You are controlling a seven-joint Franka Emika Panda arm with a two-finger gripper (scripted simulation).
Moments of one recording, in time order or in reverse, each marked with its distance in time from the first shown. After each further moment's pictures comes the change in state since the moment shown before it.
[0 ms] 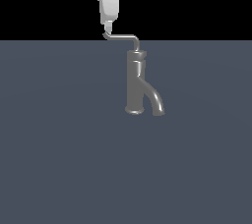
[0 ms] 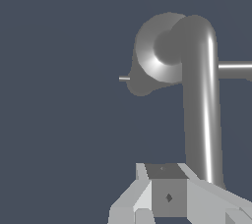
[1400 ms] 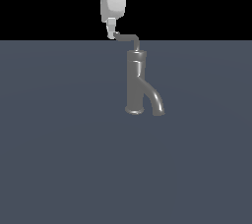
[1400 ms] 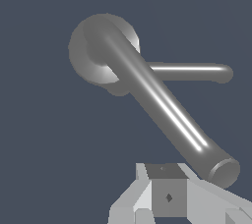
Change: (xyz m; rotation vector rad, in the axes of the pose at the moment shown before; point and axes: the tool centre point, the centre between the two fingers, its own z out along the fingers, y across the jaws) arm 0.002 0.064 0.000 0.005 -0.001 -0.019
